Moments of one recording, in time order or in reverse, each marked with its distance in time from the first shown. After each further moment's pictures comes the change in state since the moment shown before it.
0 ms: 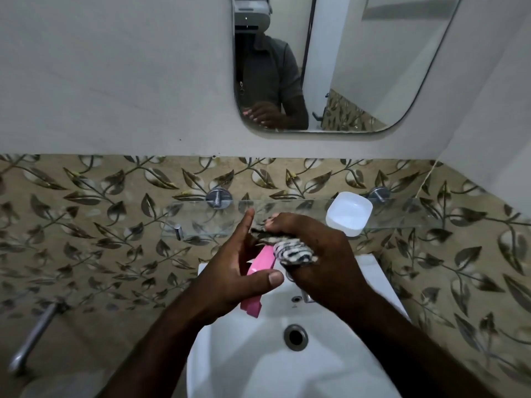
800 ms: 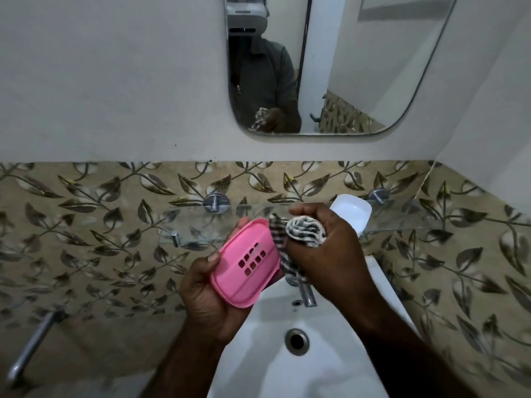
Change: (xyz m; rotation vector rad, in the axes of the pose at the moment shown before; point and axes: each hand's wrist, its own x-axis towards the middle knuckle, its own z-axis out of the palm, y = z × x) left_hand 0.007 -0.029 0.015 -1.027 0.087 0.107; right_hand 0.009 -0.009 -0.001 0.137 0.181 0.611
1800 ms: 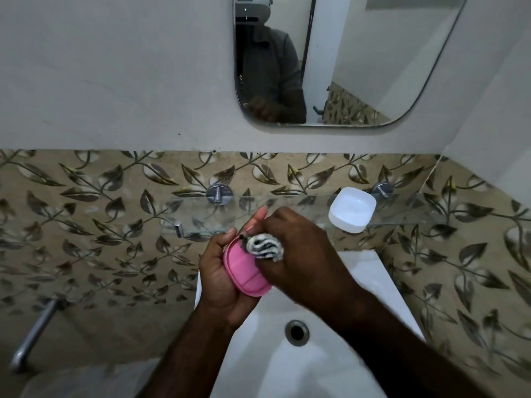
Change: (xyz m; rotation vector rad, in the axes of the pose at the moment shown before) left_hand 0.010 -0.004 0.012 -0.141 0.082 -0.145; right_hand -0.008 -0.016 0.026 -0.553 -0.284 -0.408
